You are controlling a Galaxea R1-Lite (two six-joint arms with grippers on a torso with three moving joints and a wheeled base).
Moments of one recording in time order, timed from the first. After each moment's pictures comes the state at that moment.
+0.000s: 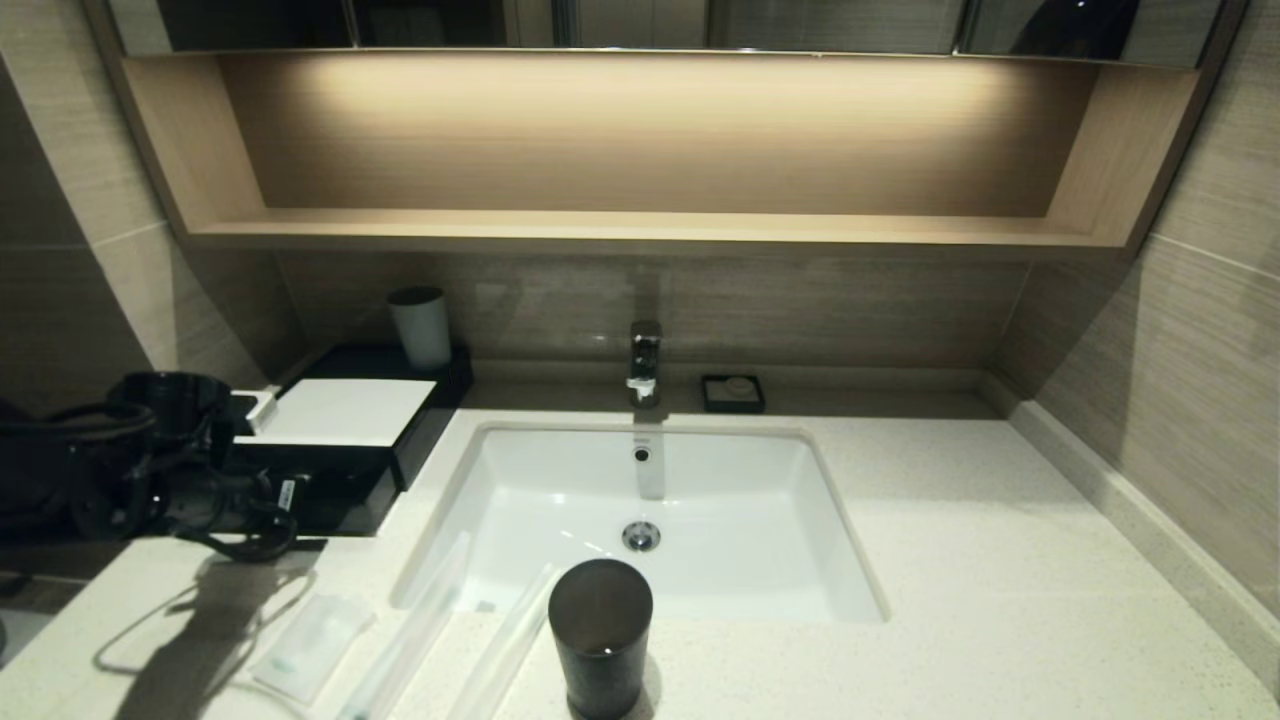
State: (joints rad) left arm 0.20 1.96 -0.87 -0.32 -0.03 0.17; right arm 0.00 0.00 0.00 0.00 0.00 -0.01
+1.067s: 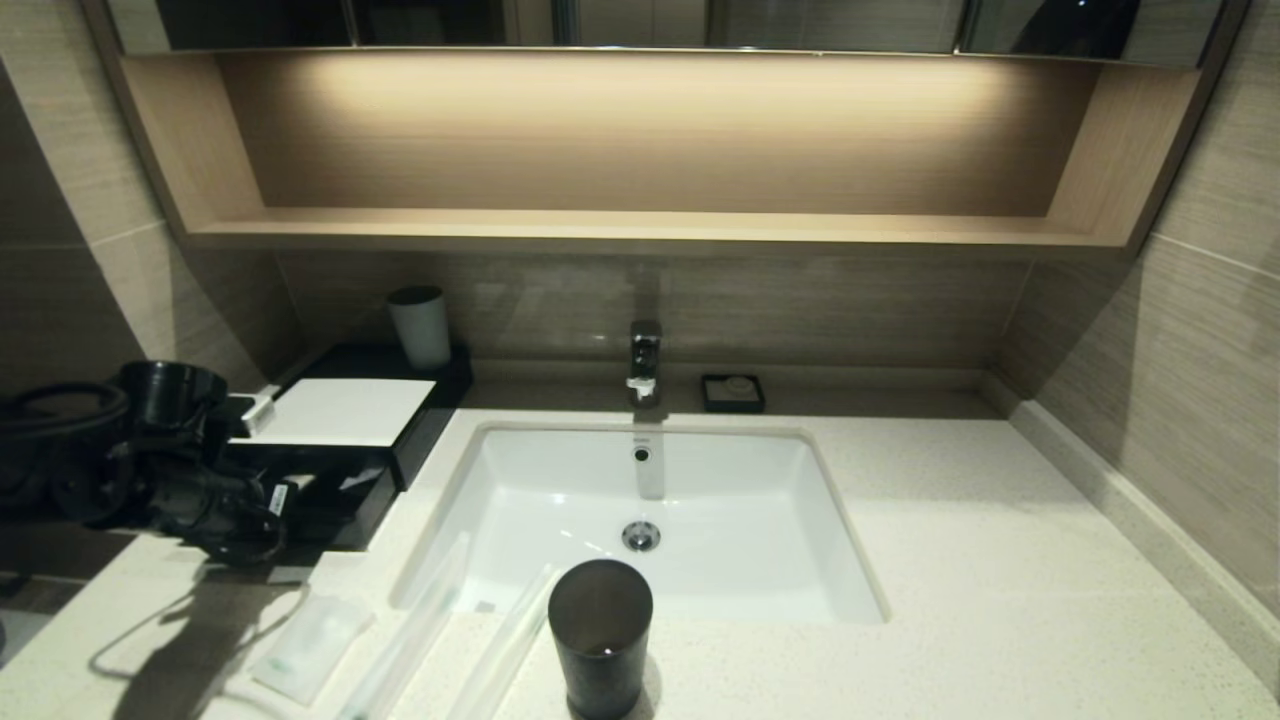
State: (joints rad) left arm 0.20 1.91 -0.92 -0.13 -0.02 0.17; right arm 0.00 0.00 0.00 0.00 0.00 -0.01
